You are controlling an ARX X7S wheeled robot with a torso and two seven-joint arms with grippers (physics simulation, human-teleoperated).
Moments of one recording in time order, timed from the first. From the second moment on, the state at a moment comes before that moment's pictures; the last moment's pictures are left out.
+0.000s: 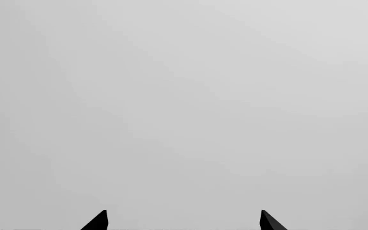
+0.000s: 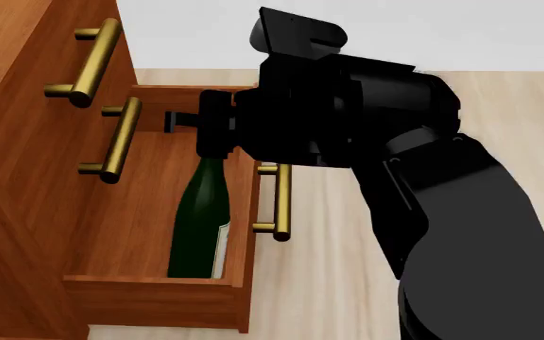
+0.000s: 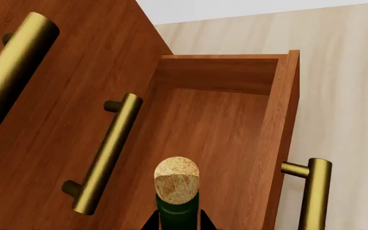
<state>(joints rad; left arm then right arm) -0.80 -0.46 -0.60 0.31 -0.02 -0.60 -0.68 1.70 0.00 -1.76 1.29 2.09 0.71 -0.14</state>
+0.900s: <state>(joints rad) -0.76 -0.42 -0.76 0.48 -0.05 -0.65 -0.70 1.67 0.01 -1.63 1.27 1.95 0.71 -0.14</state>
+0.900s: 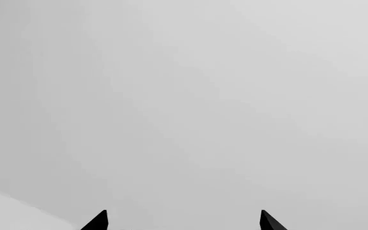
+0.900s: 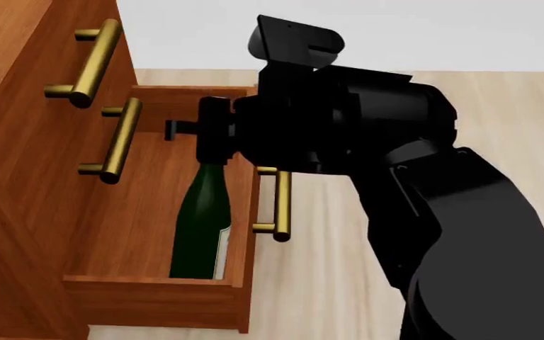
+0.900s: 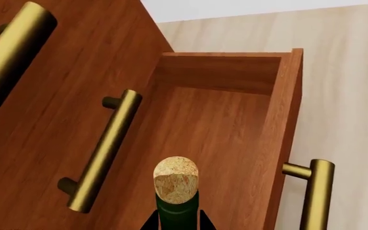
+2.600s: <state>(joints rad) -0.72 -0.39 -0.81 0.55 -0.04 -0.59 -0.73 1.77 0.00 -1.50 1.24 1.77 0.67 -0.18</state>
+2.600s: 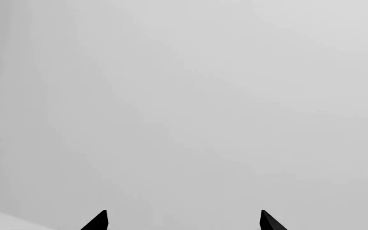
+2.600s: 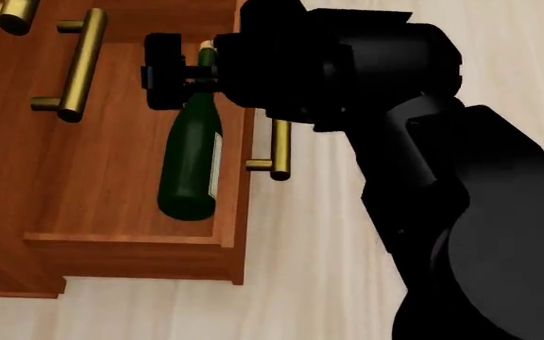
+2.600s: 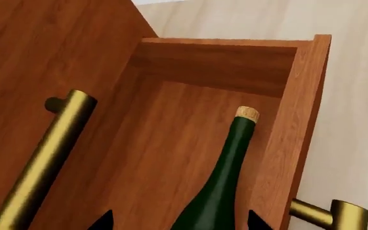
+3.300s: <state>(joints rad) -0.69 -0.40 -0.78 0.52 -0.01 -0.56 -0.73 2.28 0.11 -1.56 1.15 1.74 0.79 -0.14</state>
